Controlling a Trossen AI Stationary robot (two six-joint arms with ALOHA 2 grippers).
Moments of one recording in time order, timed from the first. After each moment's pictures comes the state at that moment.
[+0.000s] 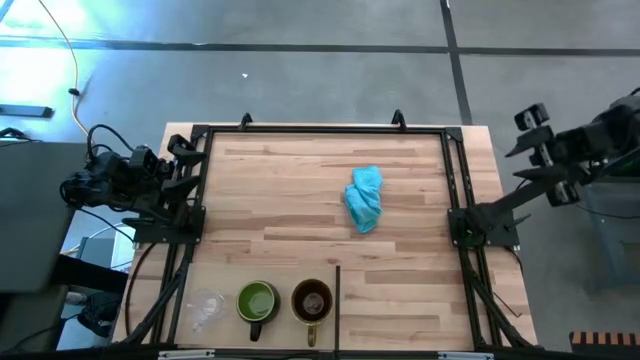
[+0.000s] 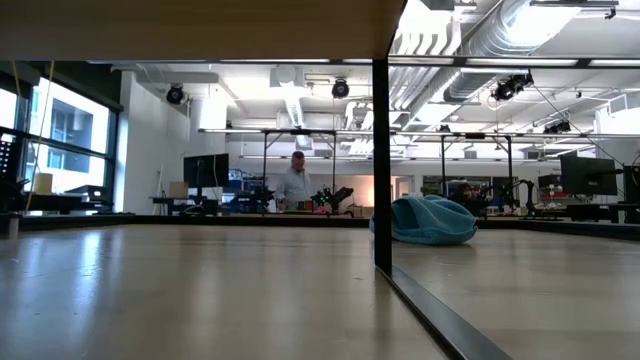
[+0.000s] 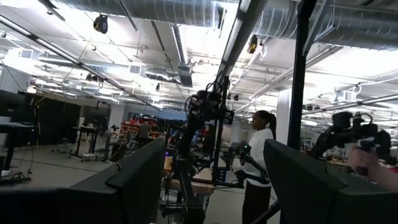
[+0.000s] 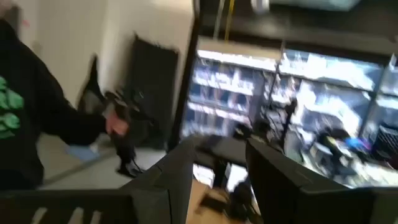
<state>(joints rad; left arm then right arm) -0.07 0.22 0.56 0.13 -0.23 -0.03 0.41 0.61 1.50 -0.70 0.05 -0.24</state>
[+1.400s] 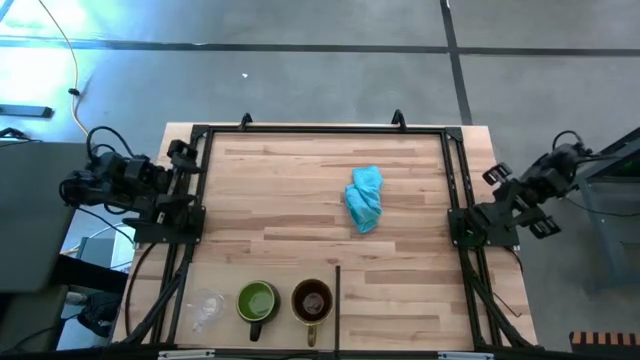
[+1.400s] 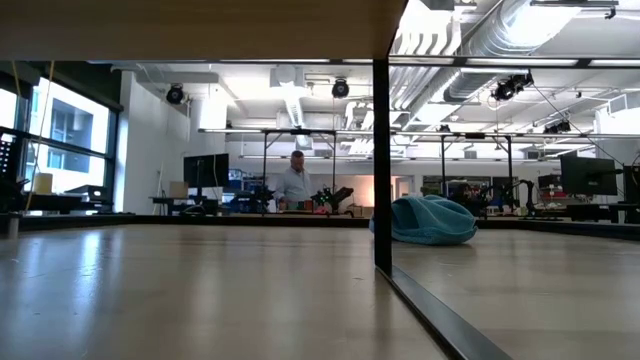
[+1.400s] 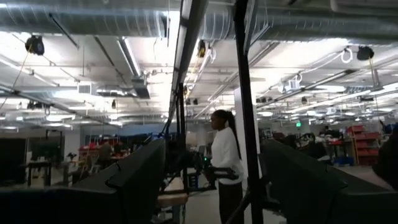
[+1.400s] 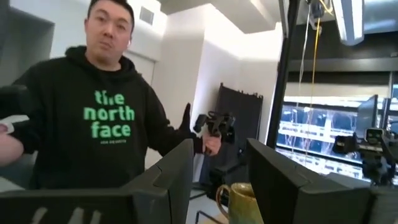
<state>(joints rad) -0.07 0.27 0.56 0.21 0.00 0.07 0.52 0.00 0.69 -0.31 -0.24 -0.11</state>
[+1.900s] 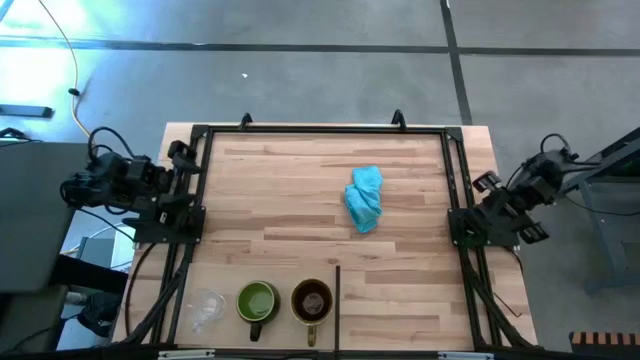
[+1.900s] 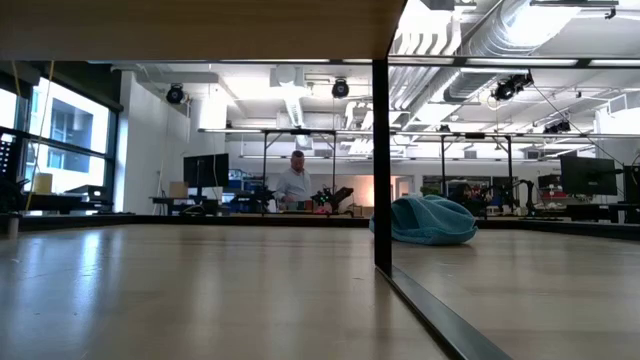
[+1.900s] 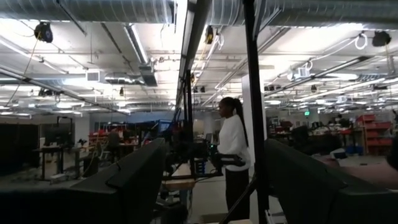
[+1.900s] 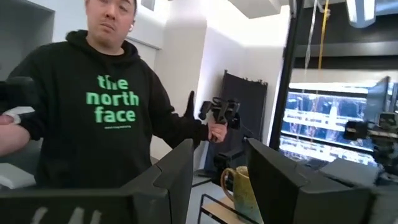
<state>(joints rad) -0.07 0.22 0.56 0.11 -0.03 0.07 0.62 0.00 0.61 -0.29 -0.16 -0.13</state>
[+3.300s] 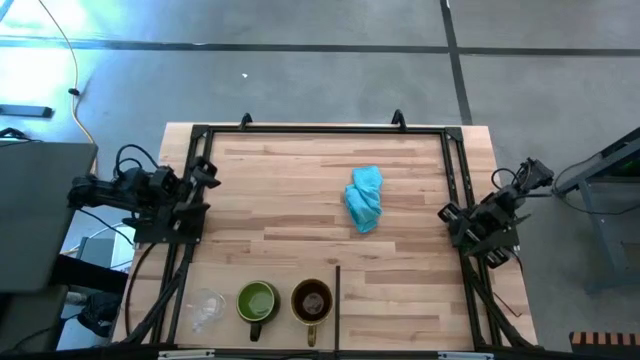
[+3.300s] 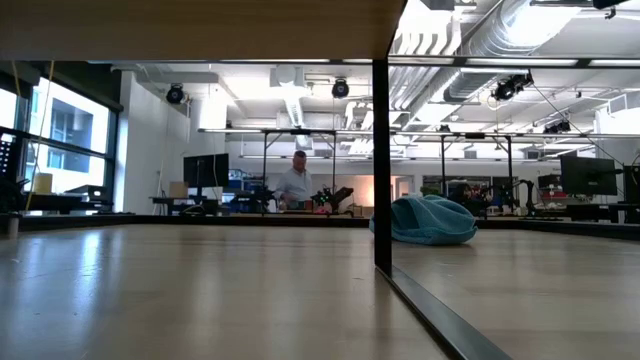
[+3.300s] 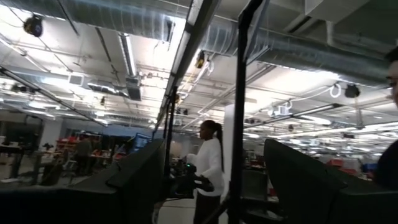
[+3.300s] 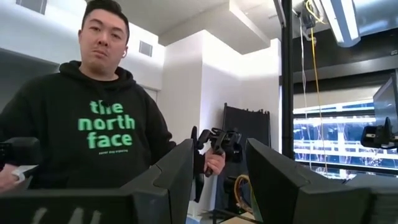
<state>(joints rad) -0.07 0.22 0.26 0.52 0.00 -0.10 0.63 0.00 0.04 0.48 -0.14 0.00</state>
